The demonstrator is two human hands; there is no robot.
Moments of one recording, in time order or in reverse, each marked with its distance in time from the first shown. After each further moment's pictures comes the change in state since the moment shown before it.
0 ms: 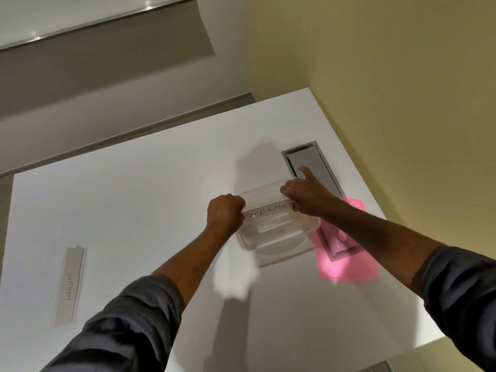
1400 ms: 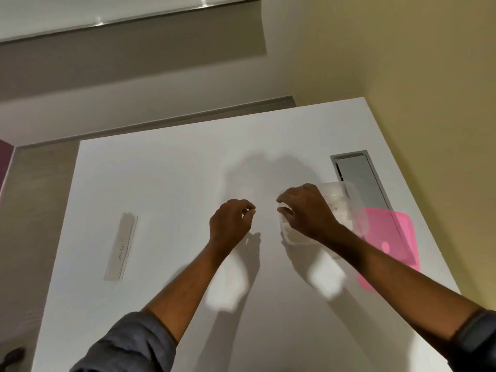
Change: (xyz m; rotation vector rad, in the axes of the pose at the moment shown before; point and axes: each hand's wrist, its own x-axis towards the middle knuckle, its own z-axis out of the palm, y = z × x) left_hand -0.098 -0.091 0.008 -0.615 0.275 -0.250; right_hand 0.017 -0.145 -0.059 0.354 0.426 0.046
